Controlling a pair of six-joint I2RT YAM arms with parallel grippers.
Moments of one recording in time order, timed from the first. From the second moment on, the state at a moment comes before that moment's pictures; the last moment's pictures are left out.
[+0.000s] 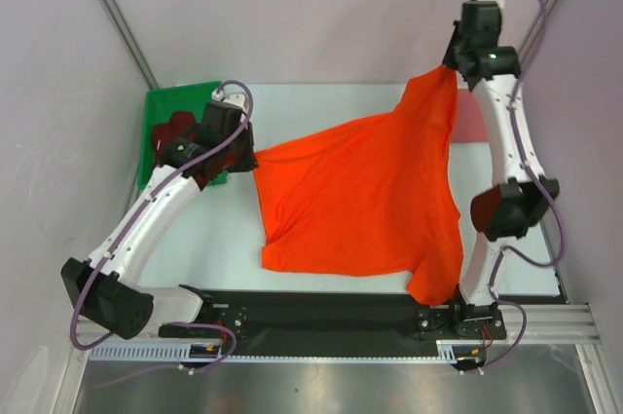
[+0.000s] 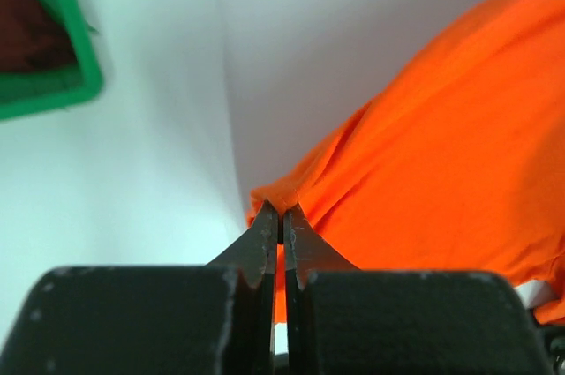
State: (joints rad) left arm -0.42 1.30 1.29 -0.81 -0.10 -0.38; right arm 0.11 2.00 2.26 -0.80 0.29 0.25
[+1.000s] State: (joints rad) left arm -0.42 0.61 1.78 -0.81 -0.07 -0.38; right arm 0.00 0.89 2.49 -0.97 -0.10 0.37
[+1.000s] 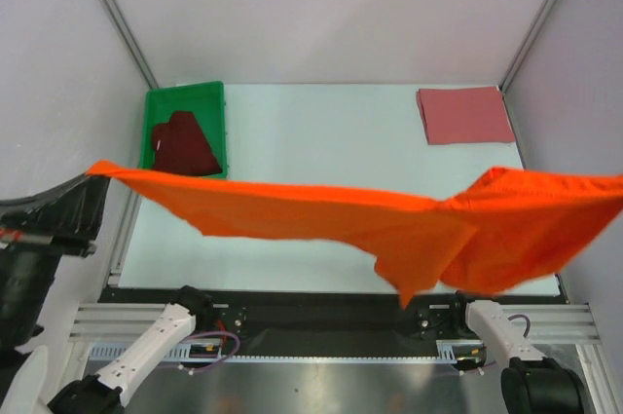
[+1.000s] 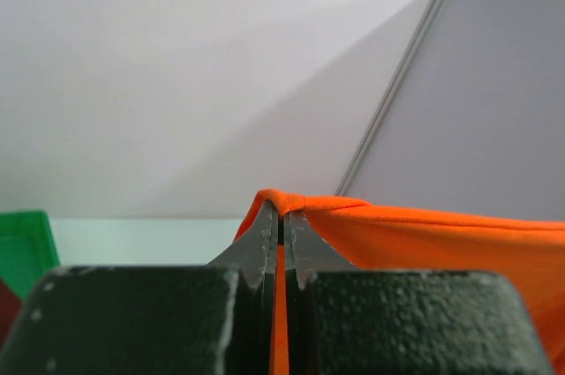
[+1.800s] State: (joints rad) left arm -0.41 1.24 1.16 -0.41 -0.16 -0.31; right arm -0.02 1.06 1.21 -0.59 0.01 0.34
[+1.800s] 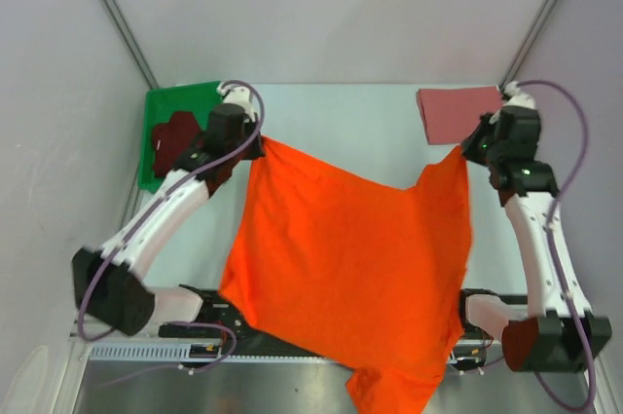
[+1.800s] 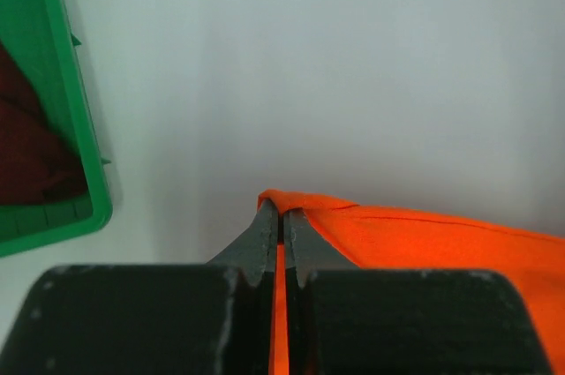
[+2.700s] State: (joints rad) left arm -0.24 2.48 2.20 -0.26 -0.03 -0.29; right arm -0.09 1.93 1.56 -0.18 0.05 0.19
